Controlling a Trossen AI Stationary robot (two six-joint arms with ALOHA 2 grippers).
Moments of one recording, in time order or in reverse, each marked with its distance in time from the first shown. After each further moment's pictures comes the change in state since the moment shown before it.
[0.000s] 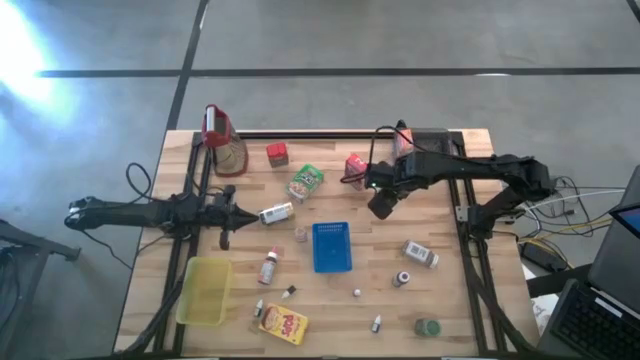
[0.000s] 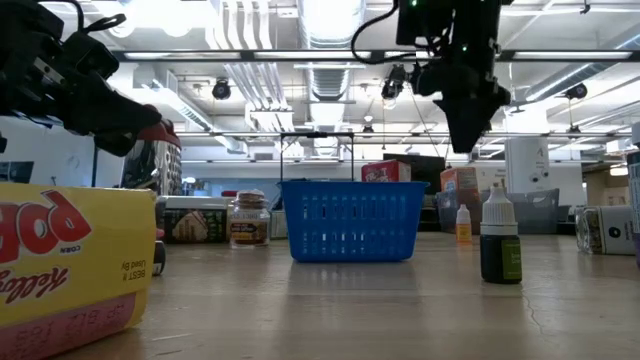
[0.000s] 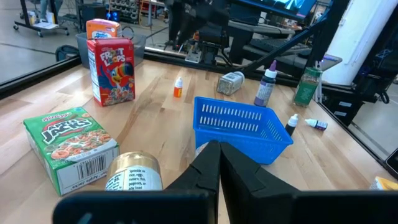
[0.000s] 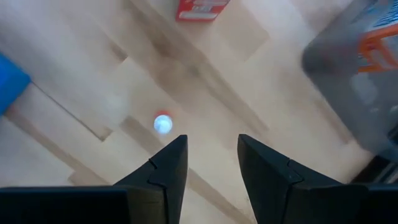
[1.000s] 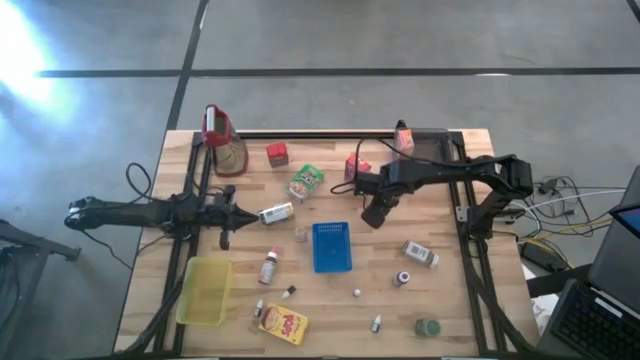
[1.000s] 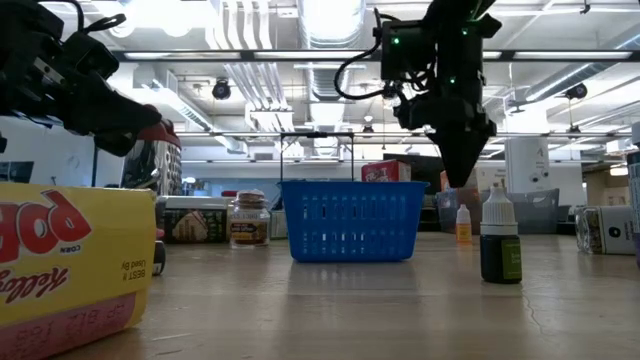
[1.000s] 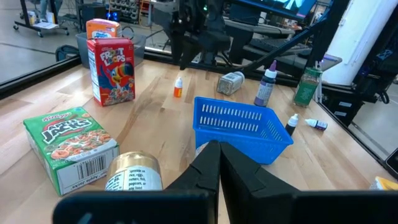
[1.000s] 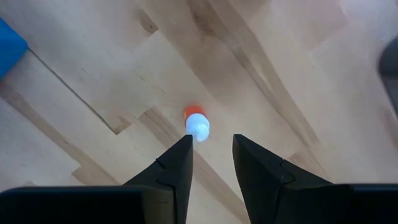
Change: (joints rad) left arm 0.000 0.000 0.000 0.000 0.000 0.000; right arm 0.001 0.128 -0.048 0.119 -0.094 -0.079
